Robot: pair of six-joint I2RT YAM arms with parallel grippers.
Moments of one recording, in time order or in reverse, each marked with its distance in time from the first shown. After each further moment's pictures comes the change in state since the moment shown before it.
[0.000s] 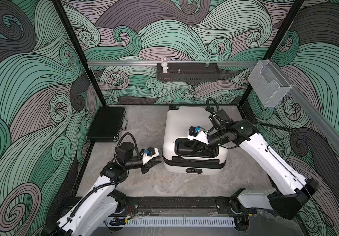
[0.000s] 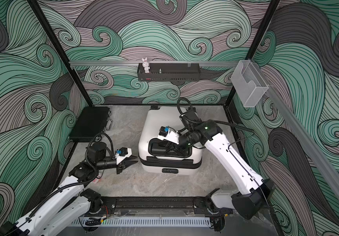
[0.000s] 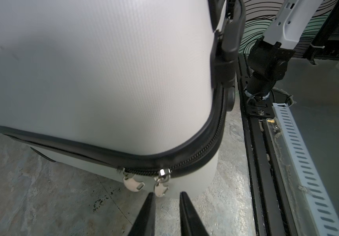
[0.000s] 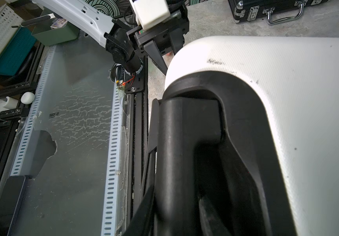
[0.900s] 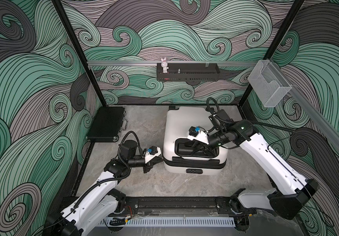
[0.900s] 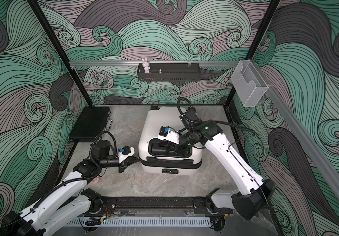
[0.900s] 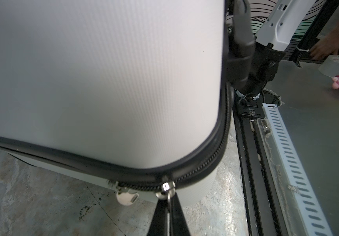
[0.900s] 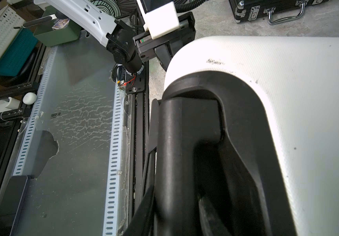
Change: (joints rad) left arm -0.029 0.078 0.029 0.003 0.032 -0.014; right arm 0.000 -0.002 0.002 -0.003 0.003 0.008
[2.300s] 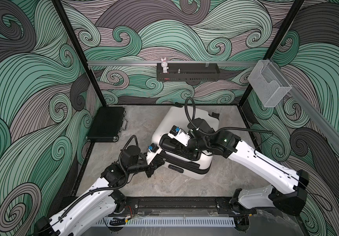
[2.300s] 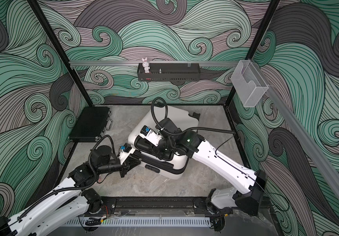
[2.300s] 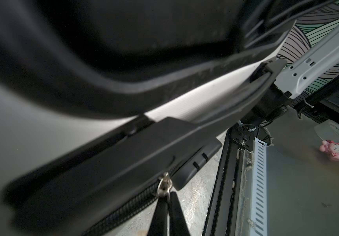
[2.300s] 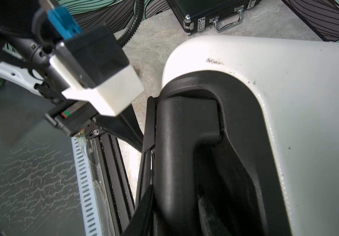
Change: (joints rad) left arm -0.231 -0.125 0.012 -0.059 -0.320 -0.512; right arm 0.365 0.045 -0.052 0.421 0.504 0.604
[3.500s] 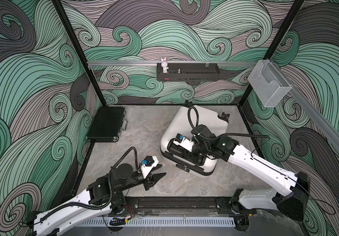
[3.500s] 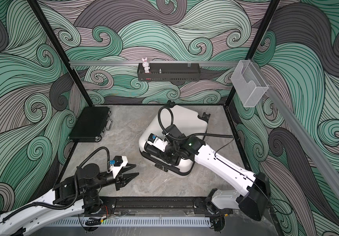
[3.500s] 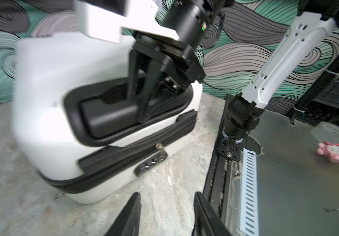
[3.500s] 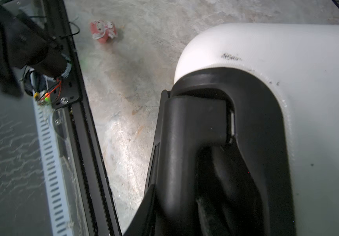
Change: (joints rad) left arm -0.402 -0.327 0.015 -0.106 -0.456 -0.055; right arm -0.092 -0.106 -0.256 0.028 -0.081 -0.225
